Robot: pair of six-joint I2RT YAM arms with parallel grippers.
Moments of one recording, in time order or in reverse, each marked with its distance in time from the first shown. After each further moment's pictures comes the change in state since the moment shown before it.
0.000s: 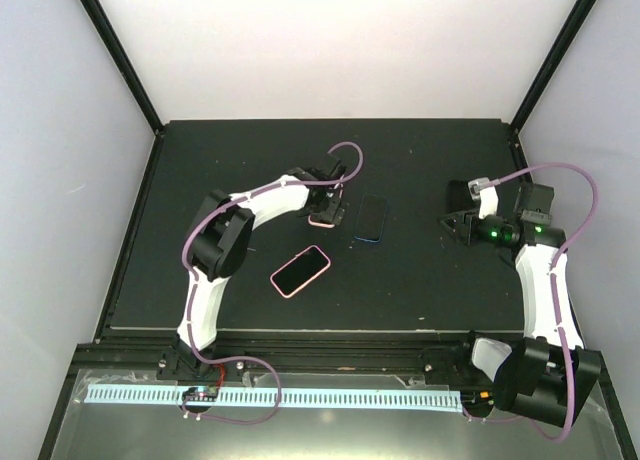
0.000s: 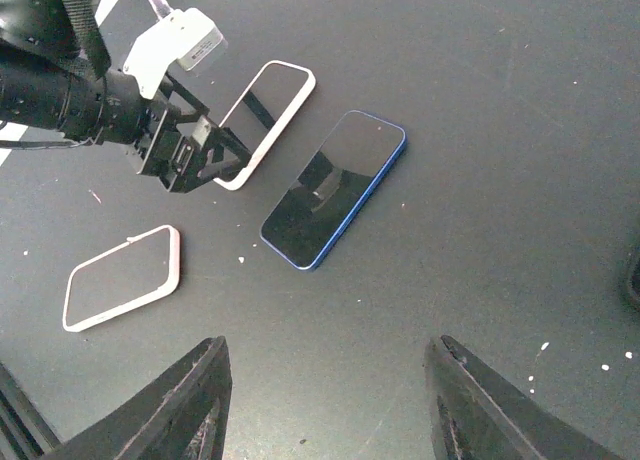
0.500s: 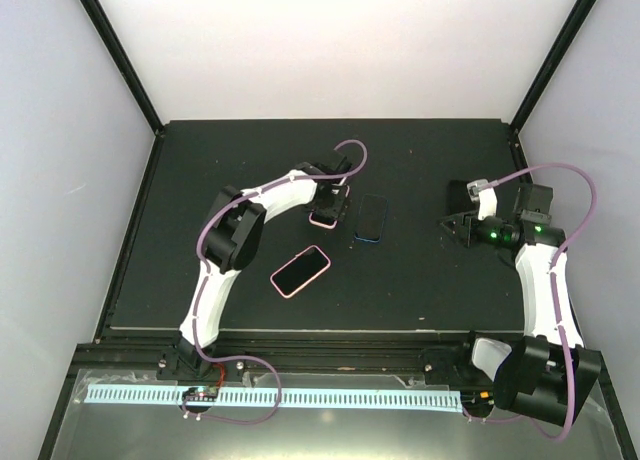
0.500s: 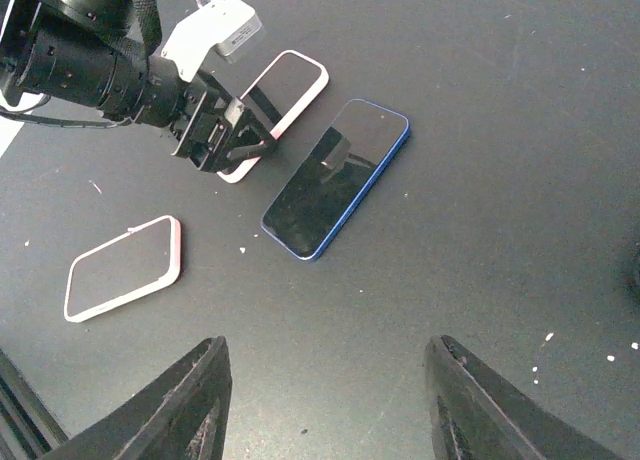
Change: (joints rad) left arm 0.014 0.133 0.147 -0.063 0.056 -0.007; right arm 0.000 0.005 0.000 -0.025 0.001 -0.021
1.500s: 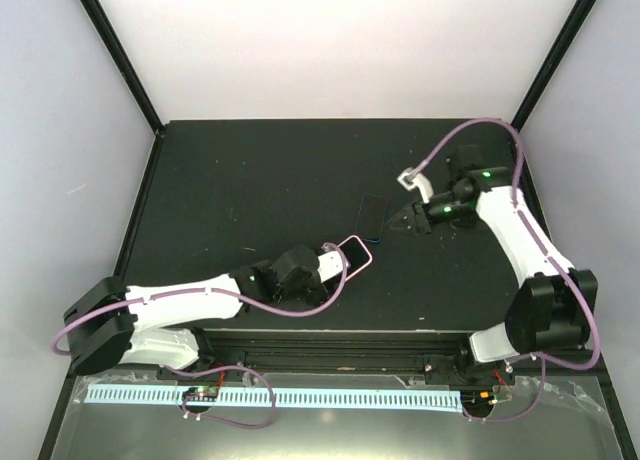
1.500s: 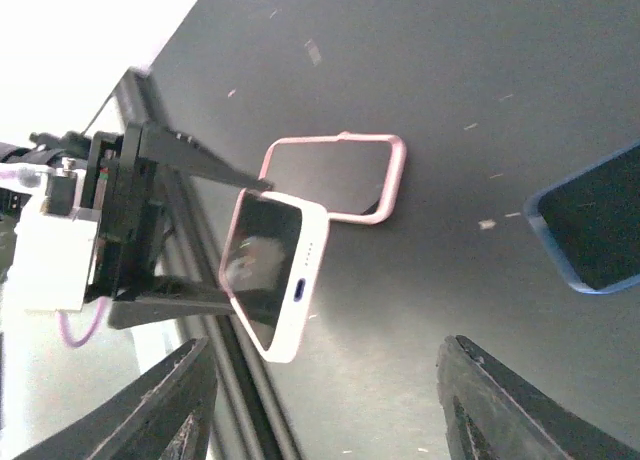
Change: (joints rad) left arm -0.423 -0.991 -1.089 0.597 -0.024 0.277; right arm 0.368 0.325 0.357 -0.322 -0.101 -0.166
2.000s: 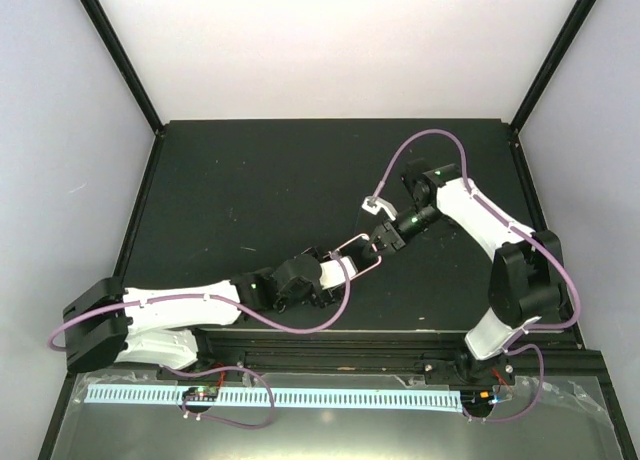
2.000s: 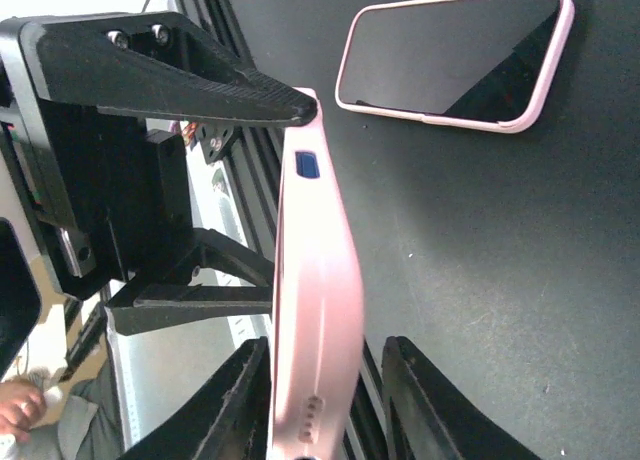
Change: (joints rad) left arm -0.099 -0.044 -0.027 0.121 -0.133 0.149; right arm 0.264 0.219 0.051 -0.169 -0.002 -0.023
